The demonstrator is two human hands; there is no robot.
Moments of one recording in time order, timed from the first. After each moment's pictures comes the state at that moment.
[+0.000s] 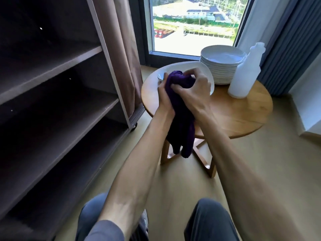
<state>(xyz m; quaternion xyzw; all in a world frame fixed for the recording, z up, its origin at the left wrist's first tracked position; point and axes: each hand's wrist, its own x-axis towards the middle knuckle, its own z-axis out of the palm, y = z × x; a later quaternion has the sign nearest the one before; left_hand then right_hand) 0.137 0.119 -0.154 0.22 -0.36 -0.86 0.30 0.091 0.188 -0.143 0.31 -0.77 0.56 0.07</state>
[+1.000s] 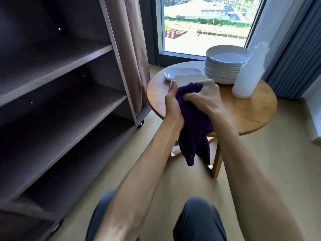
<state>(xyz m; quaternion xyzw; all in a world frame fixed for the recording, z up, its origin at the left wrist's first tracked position) 0.149 0.163 -0.173 0.22 -0.34 -0.87 0.28 0.082 0.231 -0.143 0.33 -0.81 0.48 -0.04</state>
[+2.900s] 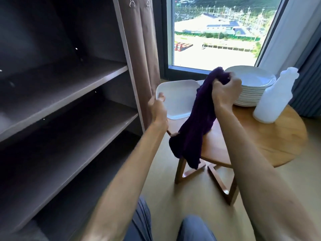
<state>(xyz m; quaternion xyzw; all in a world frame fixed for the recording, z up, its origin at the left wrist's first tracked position) 0.157 0.026 -0.154 0.36 -0.44 -0.71 0.41 0.026 0.132 -0.109 0.15 -0.75 0.64 0.08</state>
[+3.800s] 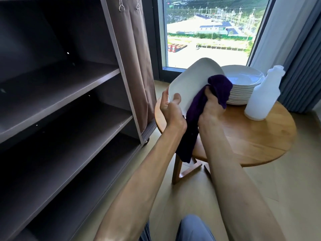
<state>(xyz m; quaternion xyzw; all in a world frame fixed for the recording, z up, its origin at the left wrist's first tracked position) 0.123 0.095 -0.137 0.26 -0.35 -0.78 0.45 0.035 0.122 -0.156 -0.07 -0.39 0.91 -0.11</state>
